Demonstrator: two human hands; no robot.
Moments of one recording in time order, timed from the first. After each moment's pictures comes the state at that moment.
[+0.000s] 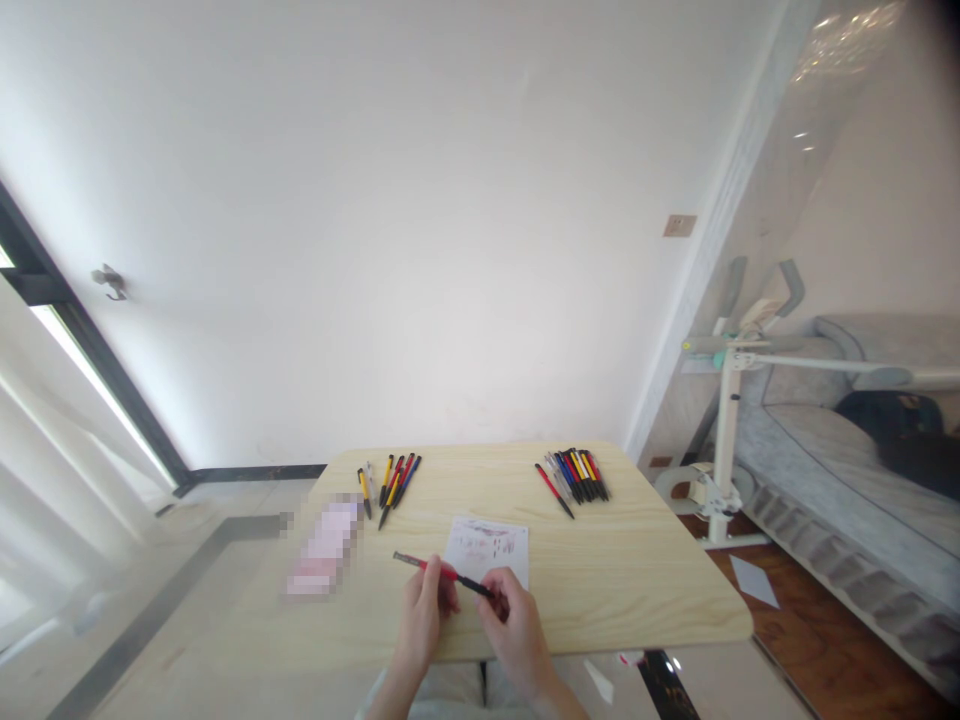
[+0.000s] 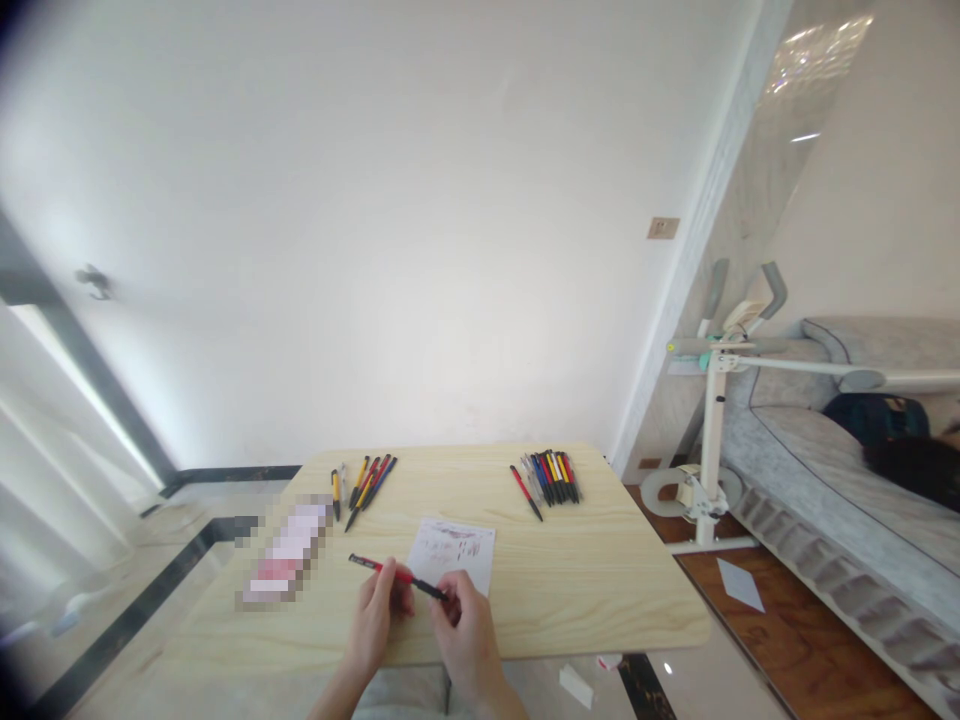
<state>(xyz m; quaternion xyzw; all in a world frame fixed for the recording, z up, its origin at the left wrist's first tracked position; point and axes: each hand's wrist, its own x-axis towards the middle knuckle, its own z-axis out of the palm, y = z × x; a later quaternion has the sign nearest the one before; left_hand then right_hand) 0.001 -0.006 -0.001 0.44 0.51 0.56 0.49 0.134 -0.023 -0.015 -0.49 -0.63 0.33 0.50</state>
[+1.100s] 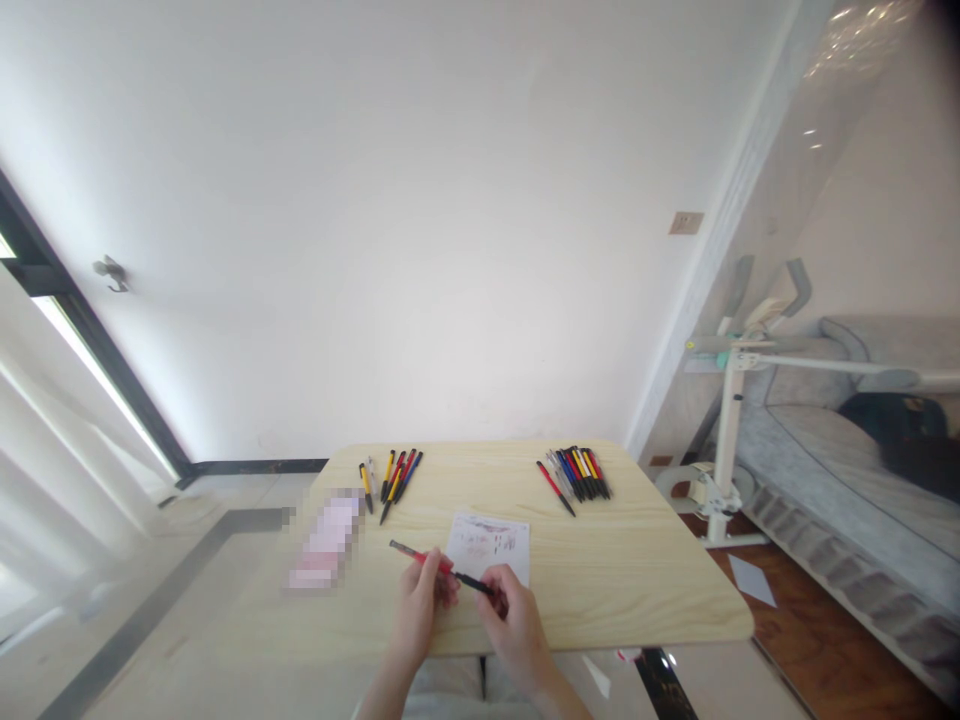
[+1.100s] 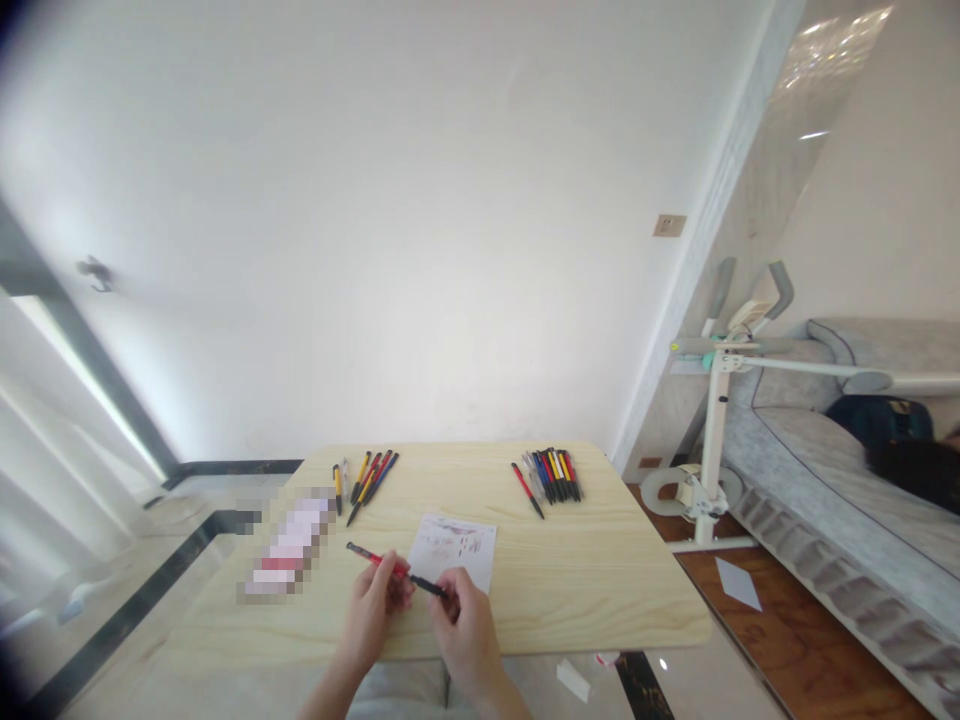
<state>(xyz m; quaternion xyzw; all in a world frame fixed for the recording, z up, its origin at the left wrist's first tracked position) -0.004 -0.002 0.000 0.38 0.47 0.58 0.55 0.135 -0.027 -0.004 -0.49 -0.64 0.33 0.49</state>
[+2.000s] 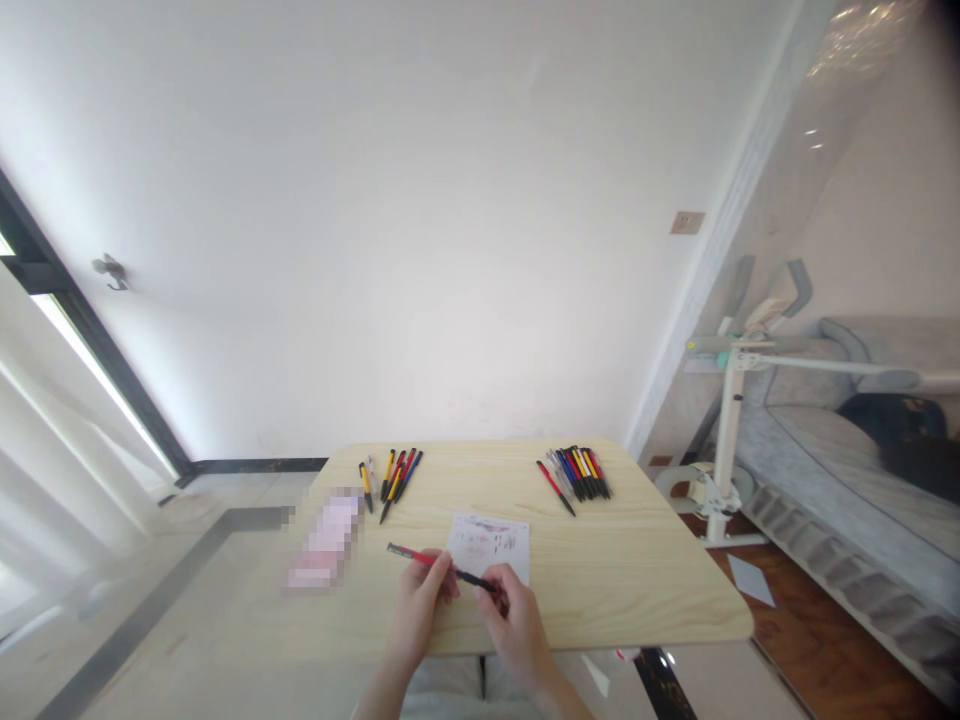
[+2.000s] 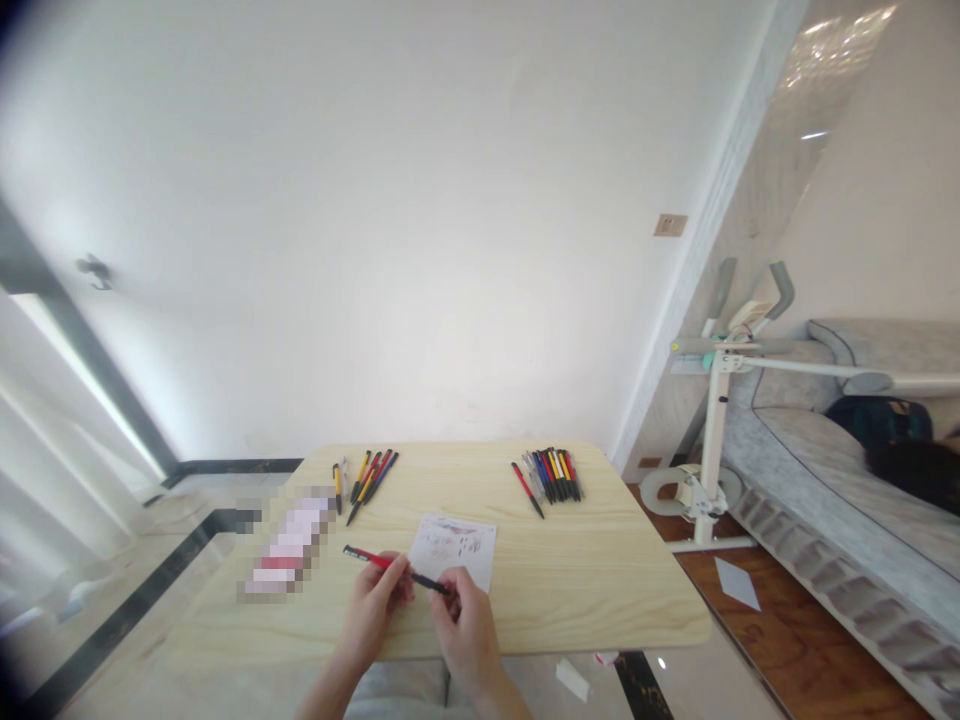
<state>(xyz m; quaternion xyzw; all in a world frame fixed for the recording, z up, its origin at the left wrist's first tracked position) -0.006 -0.001 0.005 0.43 0.45 0.56 0.54 0.136 -0.026 -0.006 -0.49 -0.64 0.33 0.50</state>
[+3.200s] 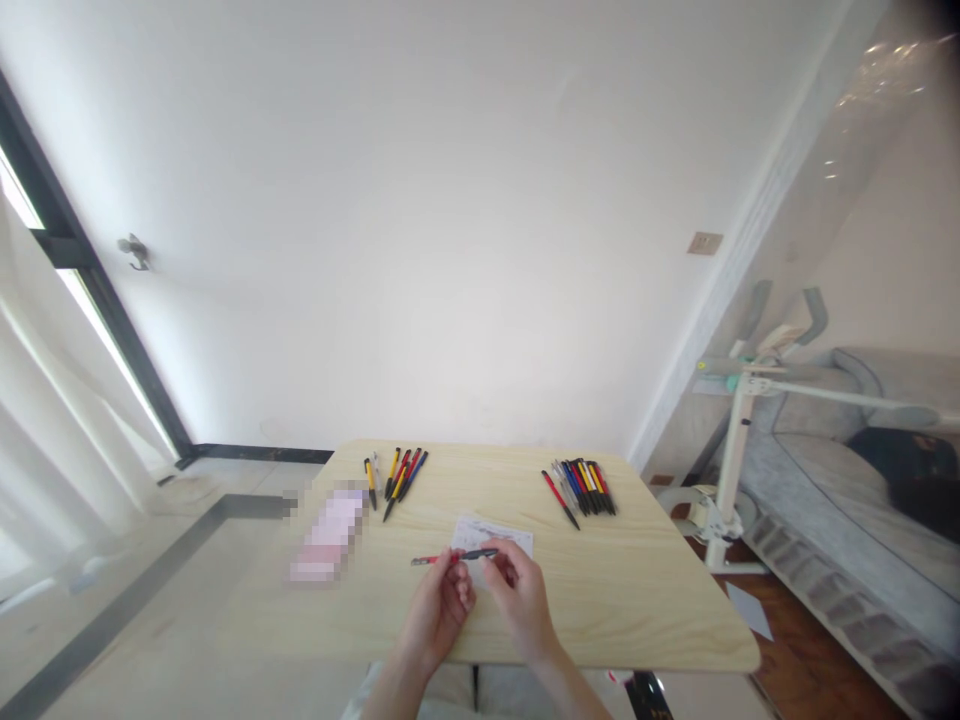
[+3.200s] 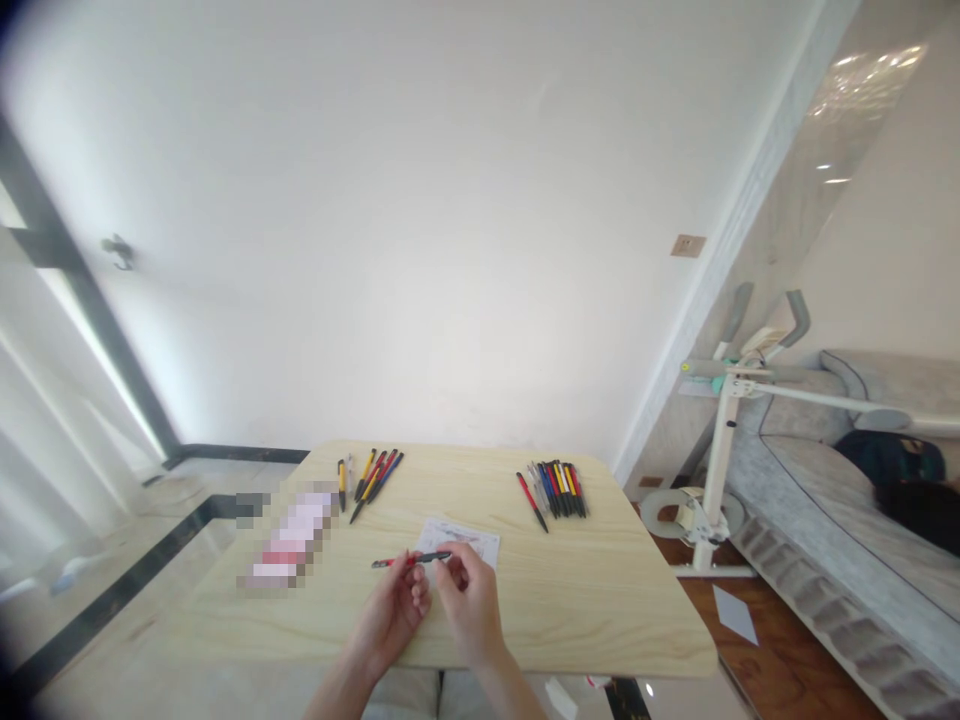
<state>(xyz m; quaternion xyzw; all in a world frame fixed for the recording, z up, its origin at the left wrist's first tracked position) 0.012 0.003 -0.005 0.09 0.21 0.59 0.77 0.132 -0.002 0.030 -0.47 -0.61 0.36 0.53</state>
